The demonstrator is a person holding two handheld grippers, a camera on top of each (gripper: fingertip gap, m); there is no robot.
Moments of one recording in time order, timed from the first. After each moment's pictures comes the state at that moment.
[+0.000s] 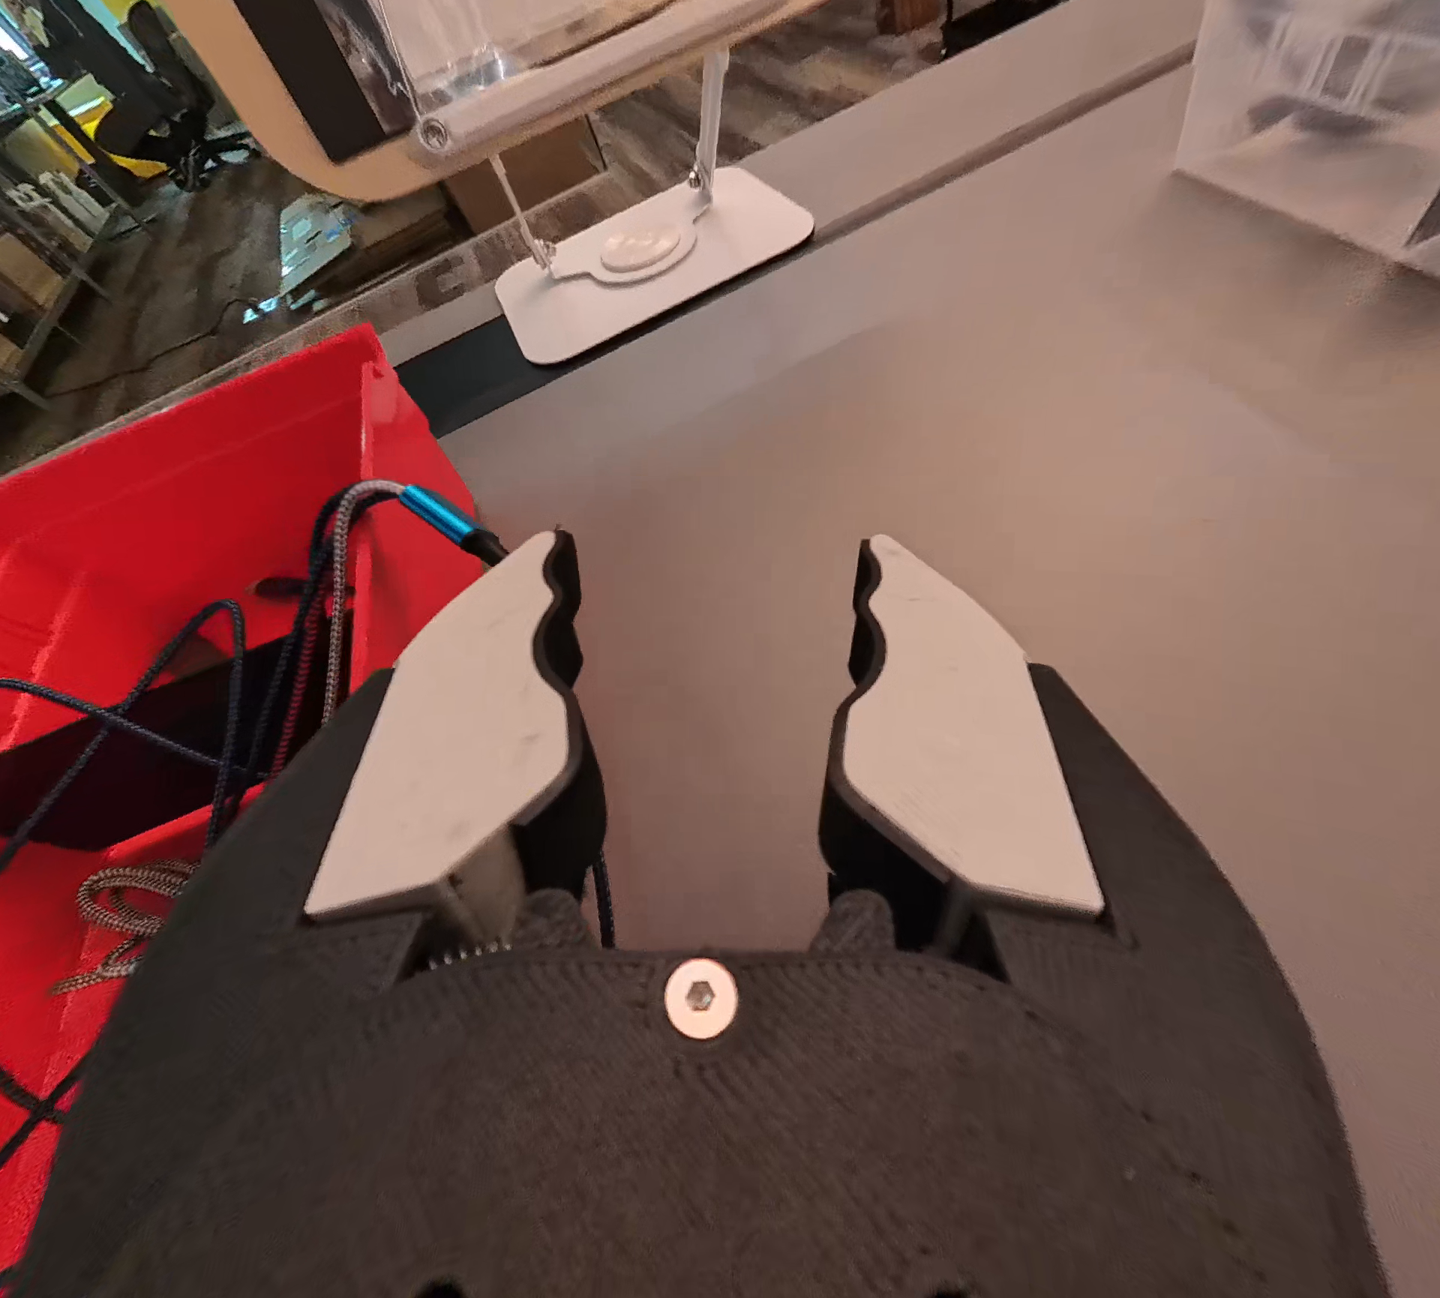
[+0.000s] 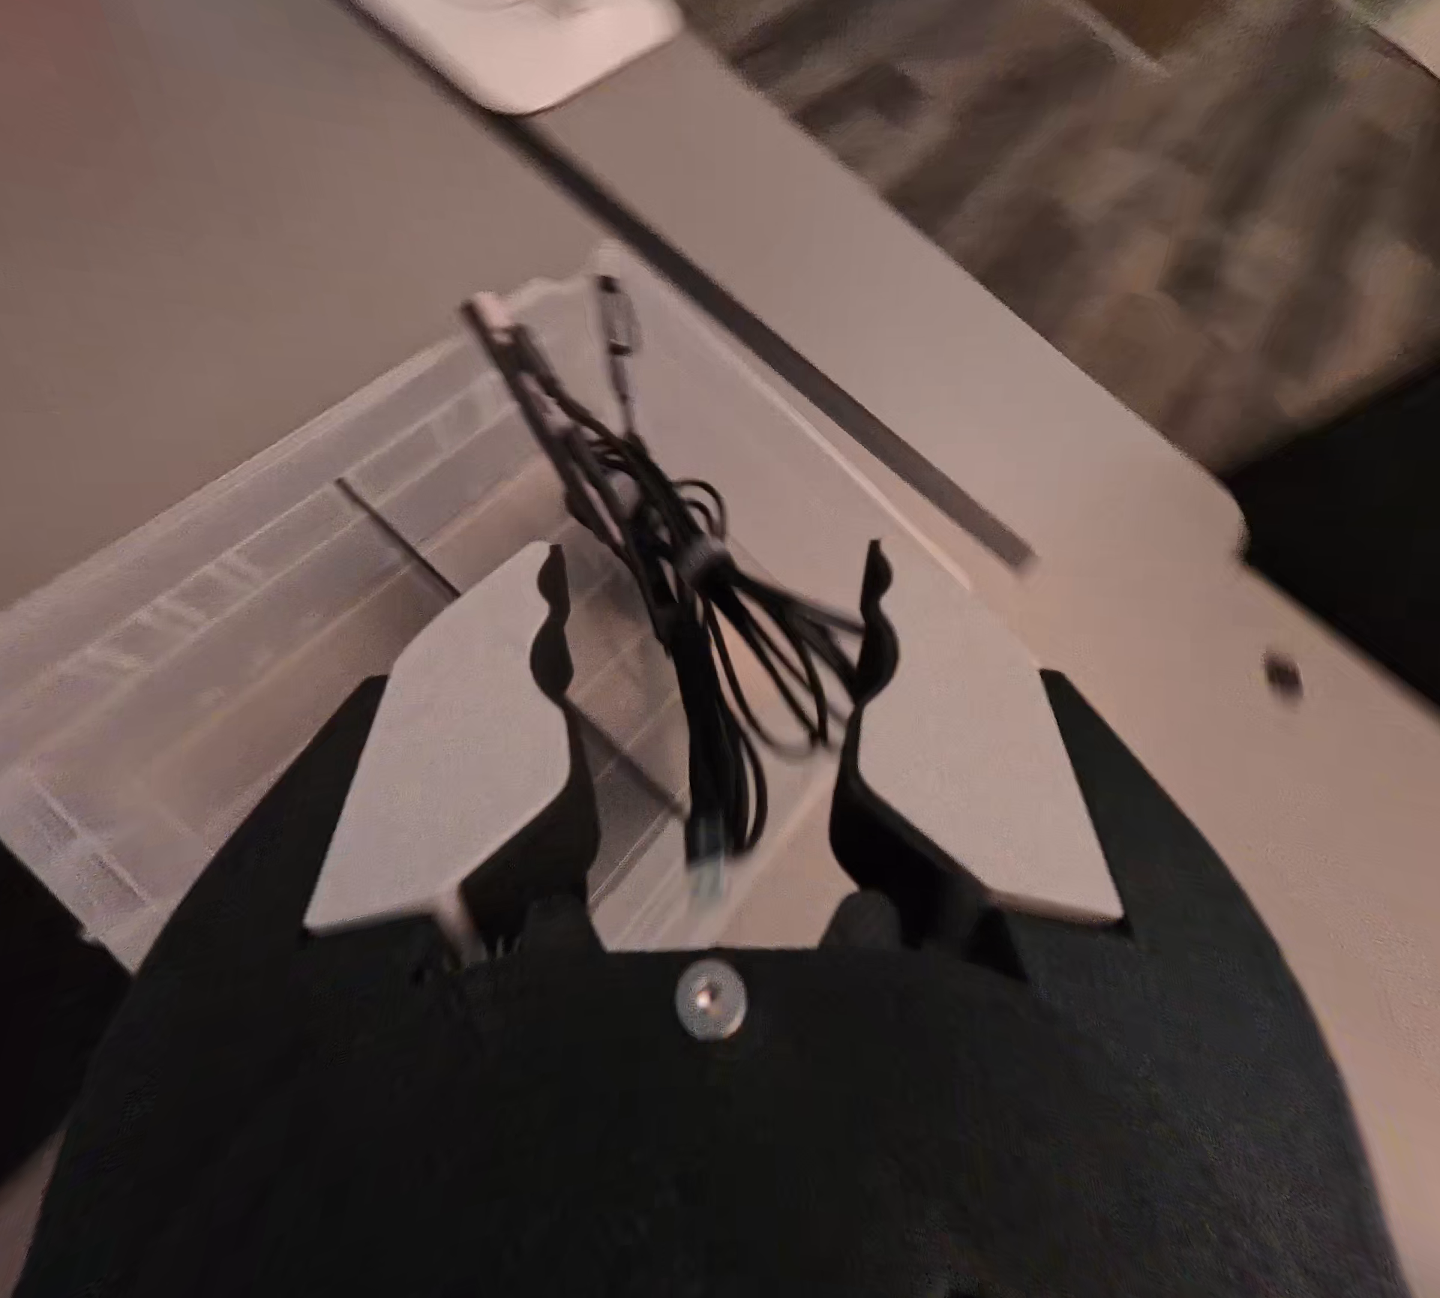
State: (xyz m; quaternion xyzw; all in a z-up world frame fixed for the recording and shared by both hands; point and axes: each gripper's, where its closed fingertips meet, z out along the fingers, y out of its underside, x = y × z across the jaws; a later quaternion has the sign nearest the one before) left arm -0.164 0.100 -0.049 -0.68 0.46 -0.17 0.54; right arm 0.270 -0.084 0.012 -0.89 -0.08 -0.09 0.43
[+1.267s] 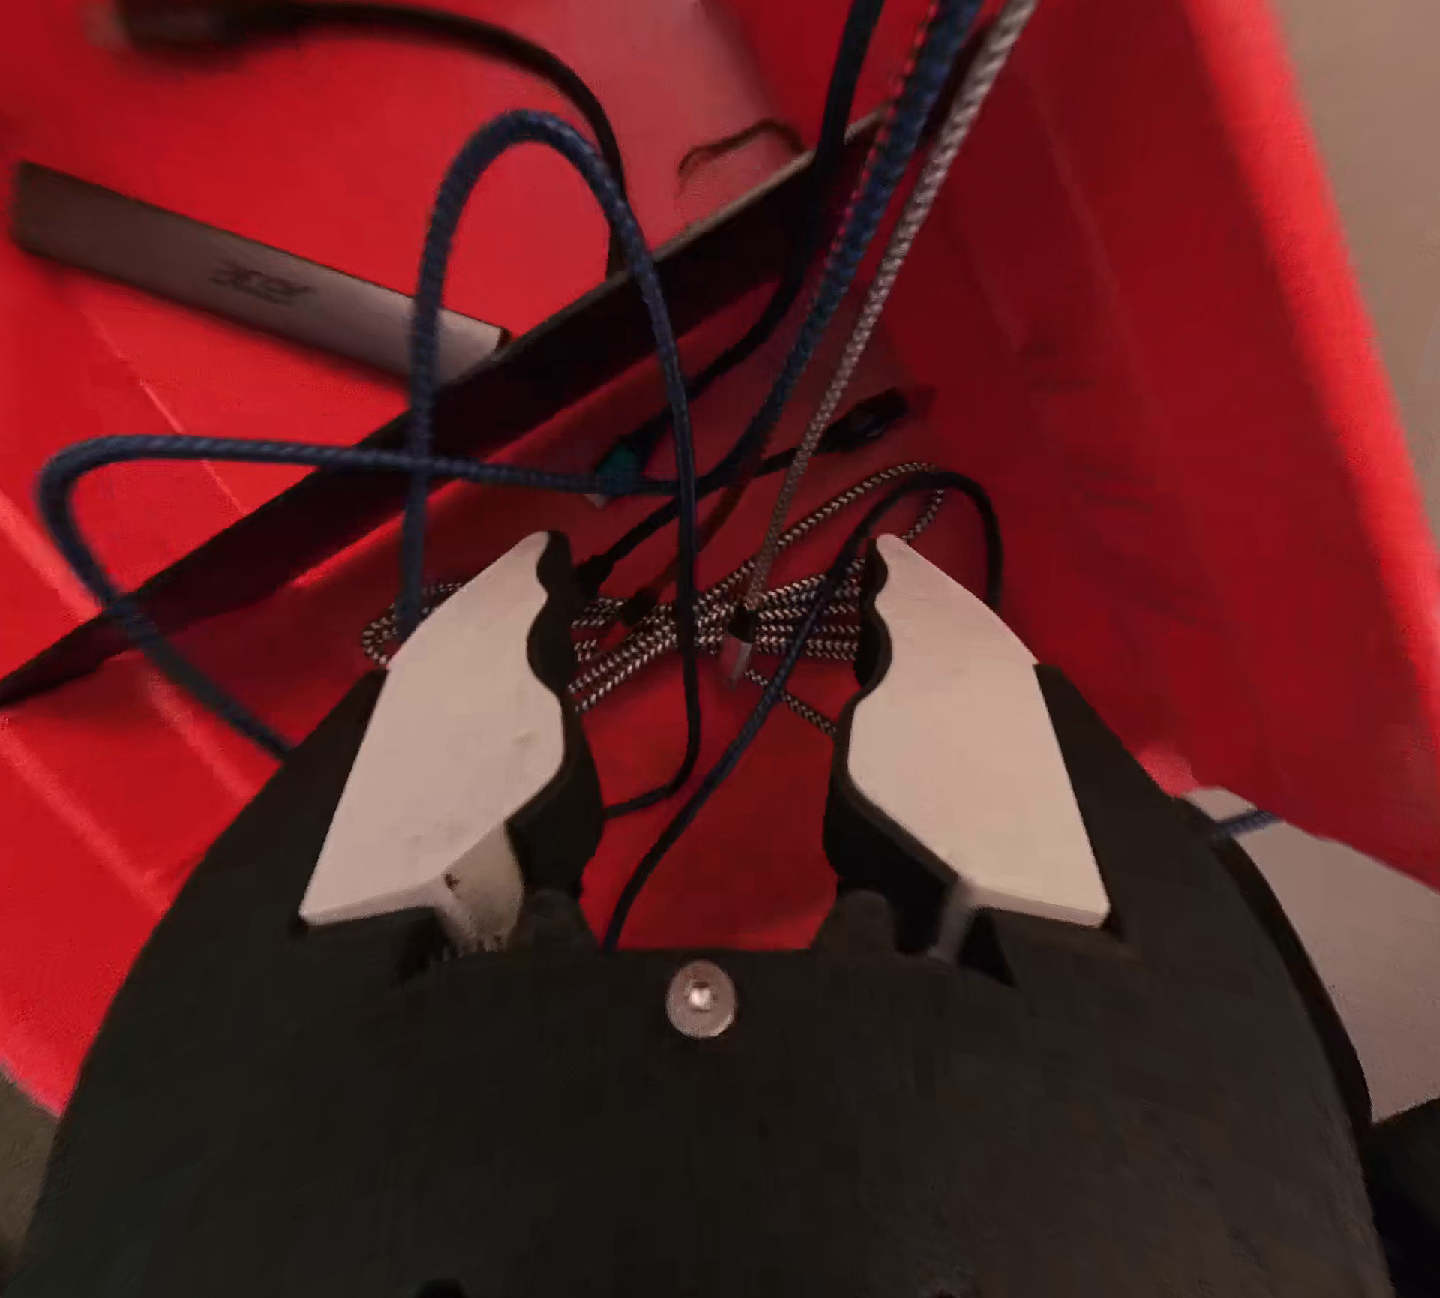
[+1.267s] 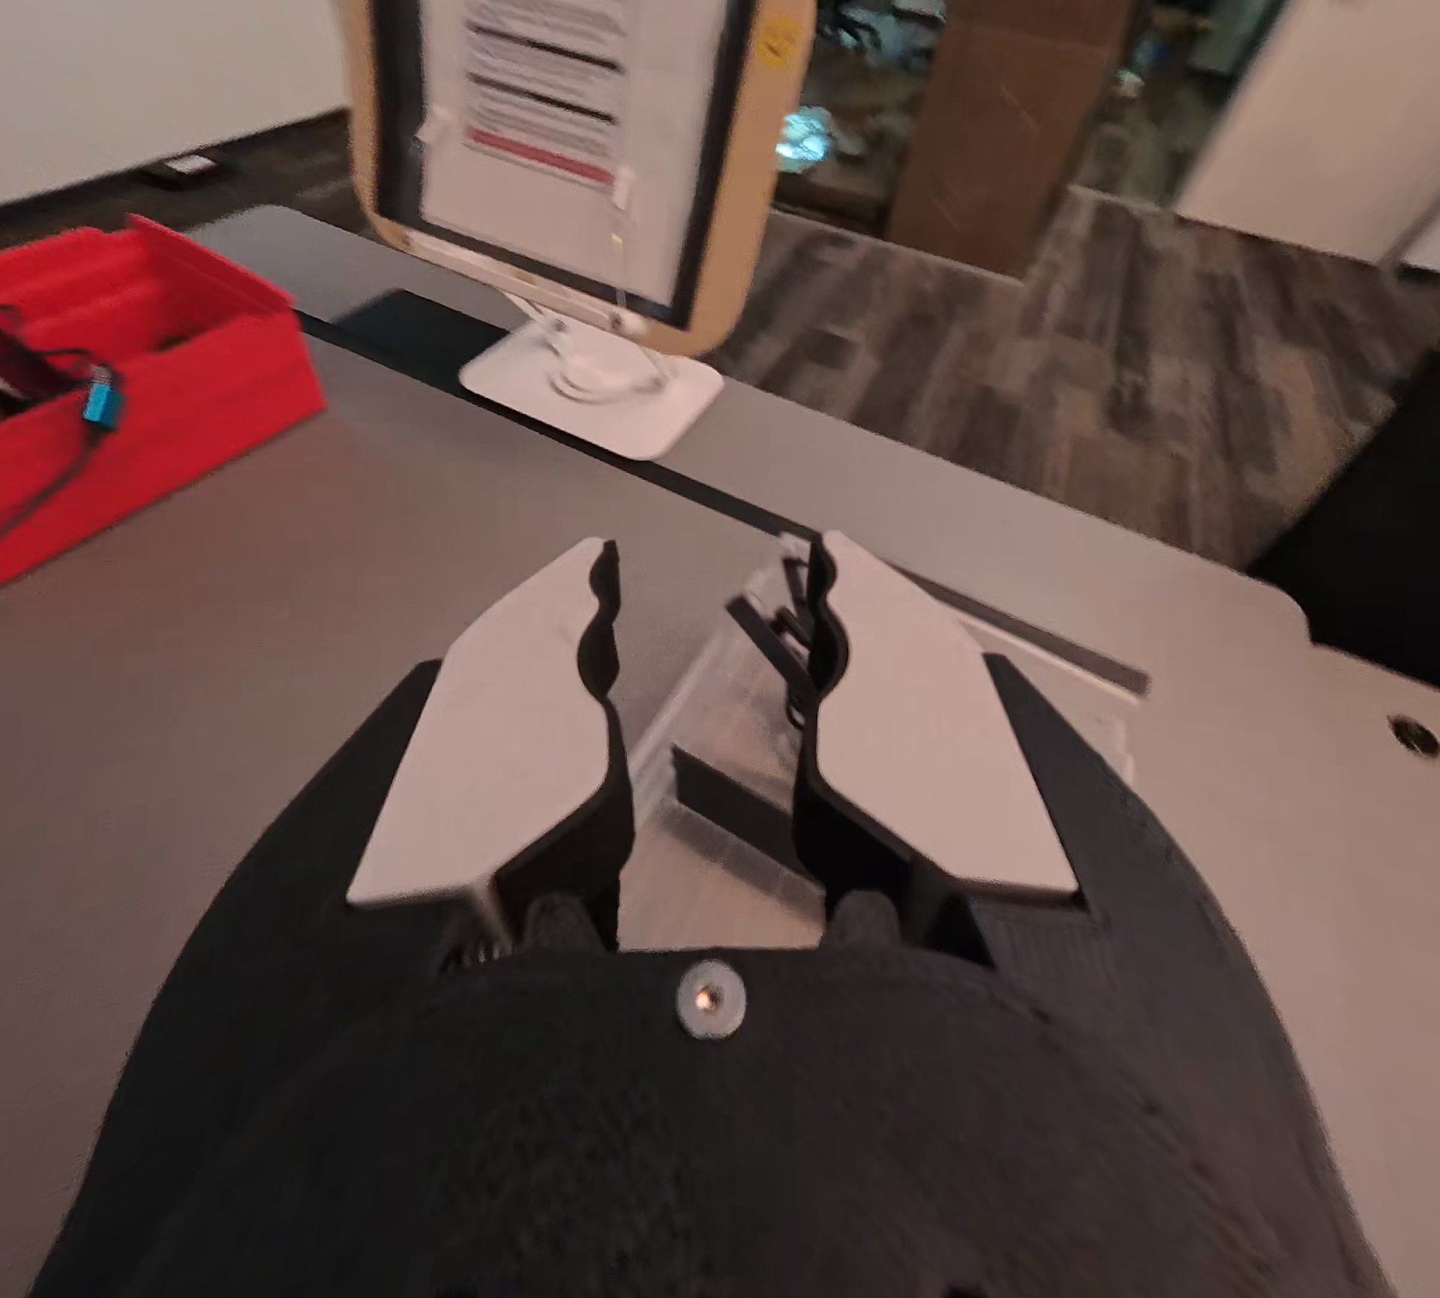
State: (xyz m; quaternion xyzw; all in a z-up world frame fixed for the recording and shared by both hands) left arm -0.297 0.223 -0.126 -0.81 0.56 -0.07 0.14; right arm 0.154 -0.073 0.105 -0.81 0.02 -0.06 0.58
